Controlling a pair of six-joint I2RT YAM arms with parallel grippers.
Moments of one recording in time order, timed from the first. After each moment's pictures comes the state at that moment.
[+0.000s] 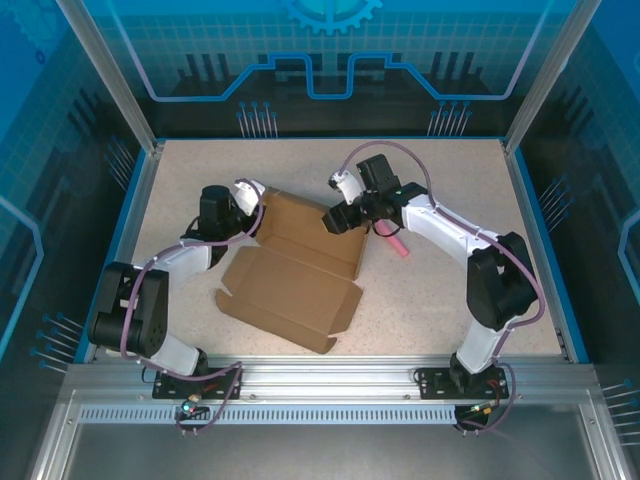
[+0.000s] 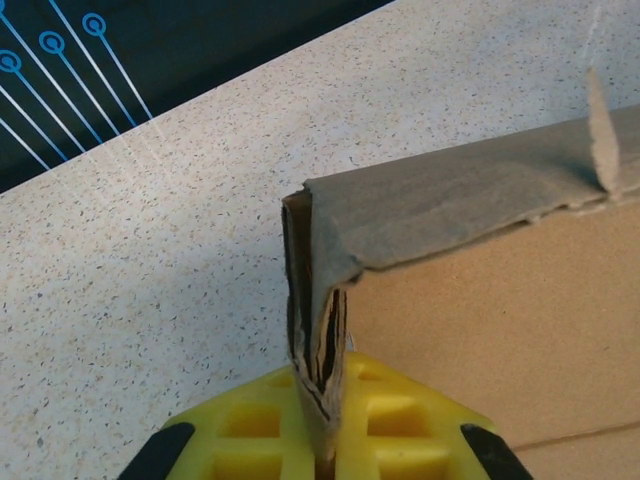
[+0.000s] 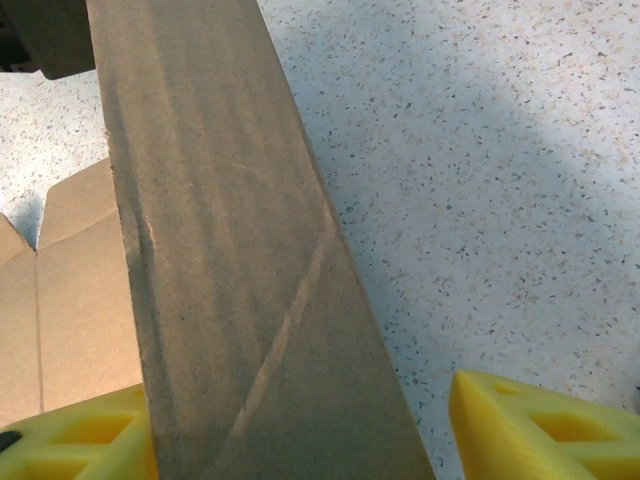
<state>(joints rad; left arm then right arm) -0.13 1.52 0.76 0.28 0.26 0.31 0.50 1.75 1.37 -0.48 -0.39 -0.08</state>
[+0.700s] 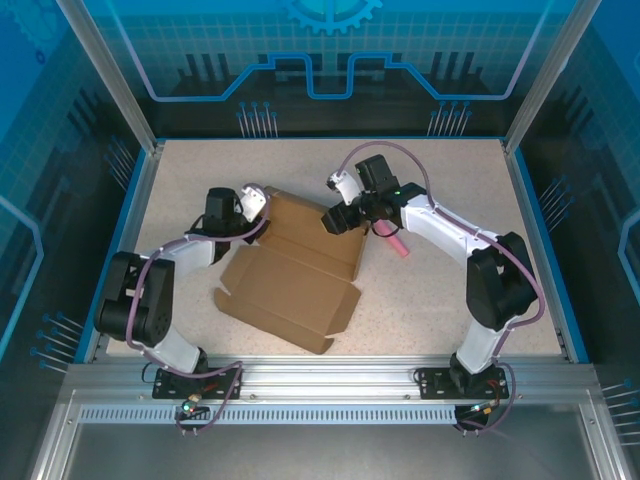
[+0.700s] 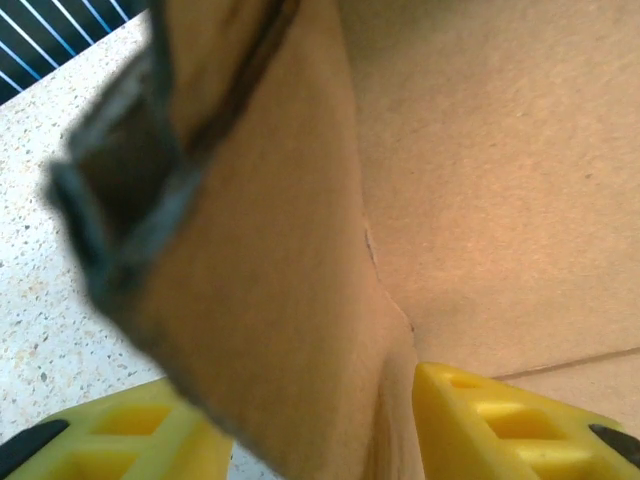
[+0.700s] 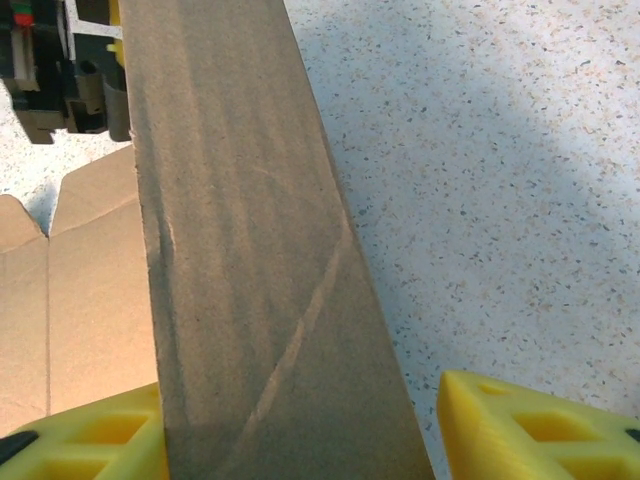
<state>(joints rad) -0.13 1.61 0.81 0.14 0.15 0.42 0.52 1.76 1.37 -0.48 -0.39 -0.09</state>
